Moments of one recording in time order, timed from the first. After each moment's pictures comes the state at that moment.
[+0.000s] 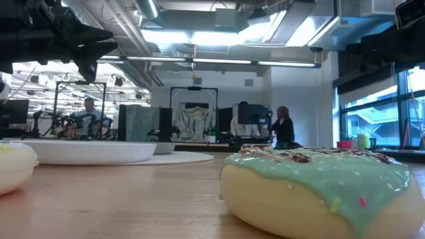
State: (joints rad) left arm 0.32 0.07 0.01 0.23 0.23 -0.41; right arm 0.35 0.02 0.01 0.07 0.29 -0.14
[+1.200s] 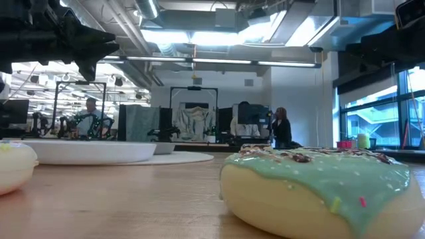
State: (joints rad) left arm 0.32 0.07 0.01 0.23 0.18 -0.36; right arm 0.35 0.02 0.01 0.07 0.29 -0.14
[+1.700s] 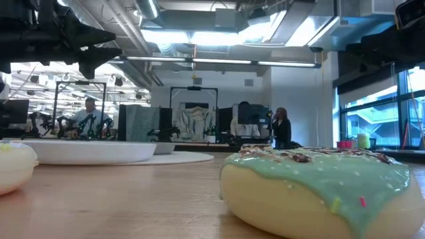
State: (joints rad) left arm 0.32 0.07 0.01 0.23 0.09 -0.26; right arm 0.35 0.02 0.01 0.07 0.29 -0.14
